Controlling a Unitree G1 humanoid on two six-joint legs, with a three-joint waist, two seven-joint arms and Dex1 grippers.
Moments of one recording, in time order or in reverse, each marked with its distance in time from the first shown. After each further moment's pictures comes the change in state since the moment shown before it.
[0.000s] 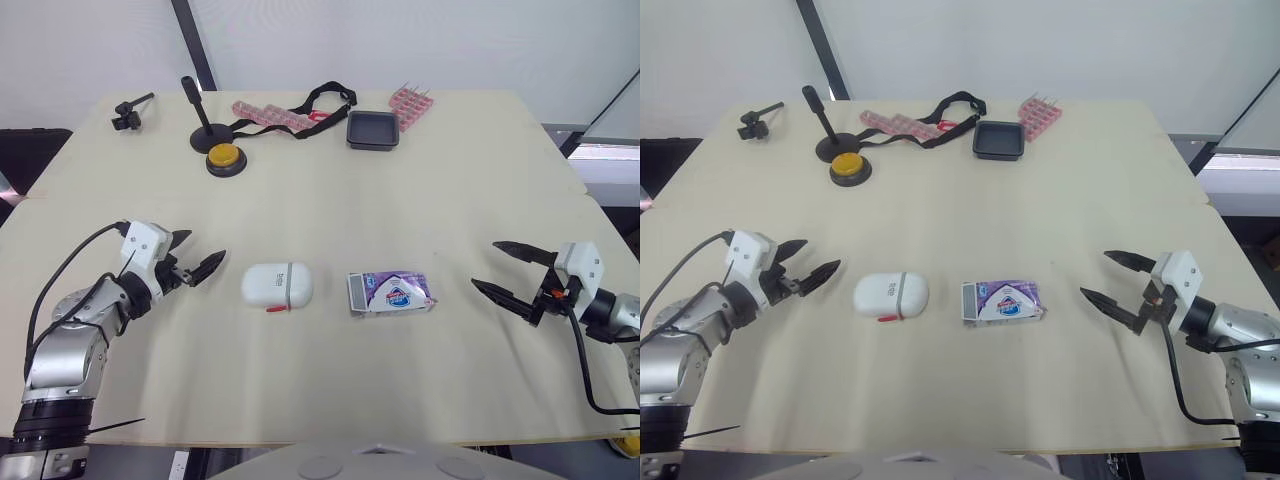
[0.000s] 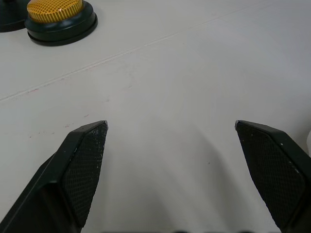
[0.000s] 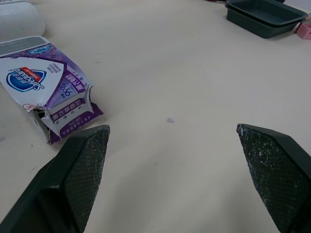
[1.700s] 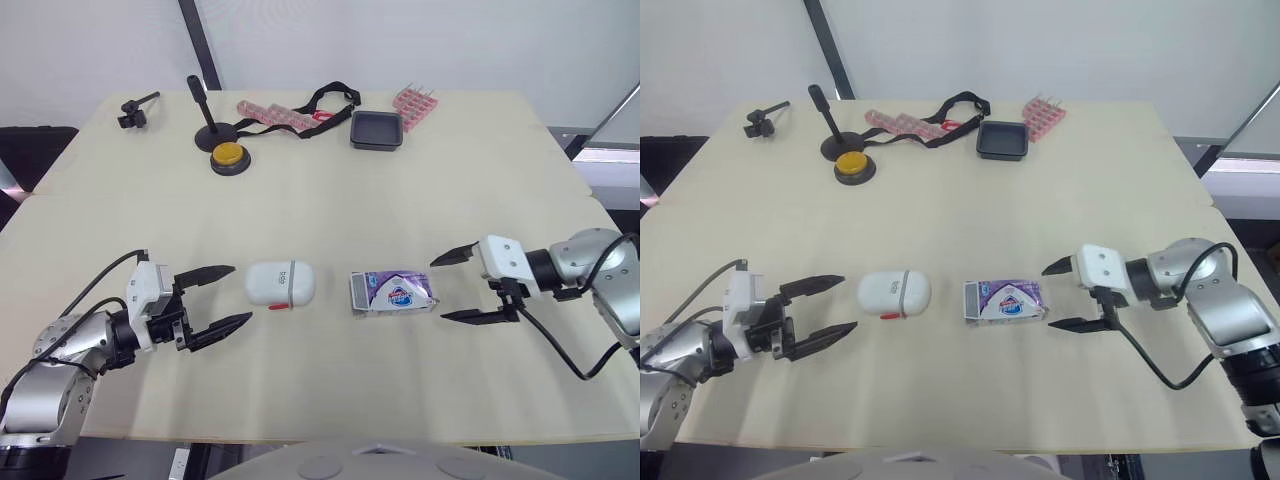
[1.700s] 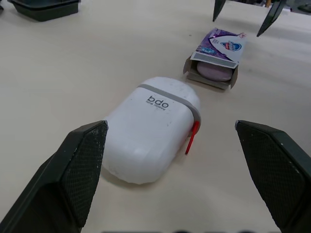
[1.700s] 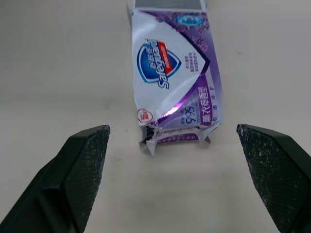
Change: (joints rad) left arm 0.219 0.041 0.005 -0.191 -0.169 -0.193 -0.477; right arm -0.346 -0.226 0.433 -0.121 -0.217 0.097 0.257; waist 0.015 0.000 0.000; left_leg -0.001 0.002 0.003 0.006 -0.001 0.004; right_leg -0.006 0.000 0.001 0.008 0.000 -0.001
